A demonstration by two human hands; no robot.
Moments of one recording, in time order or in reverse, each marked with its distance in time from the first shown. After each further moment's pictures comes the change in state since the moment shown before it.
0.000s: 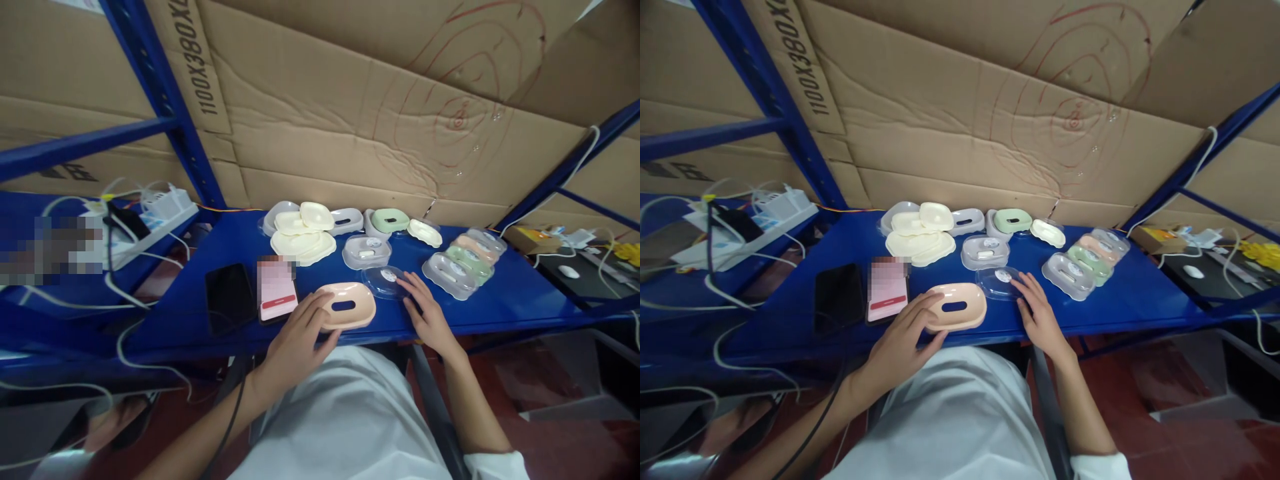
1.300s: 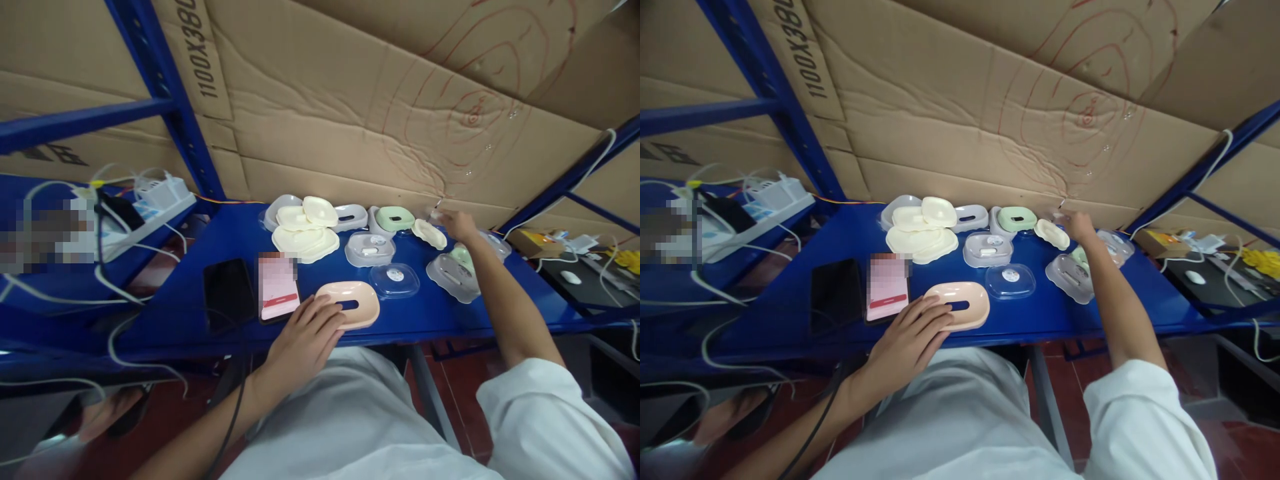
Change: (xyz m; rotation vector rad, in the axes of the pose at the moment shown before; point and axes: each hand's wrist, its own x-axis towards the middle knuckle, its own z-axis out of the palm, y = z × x) left_hand 0.003 0.000 -0.001 0.109 -0.091 0.117; right_hand 0.219 0.113 -0.112 -0.701 -0.010 0.230
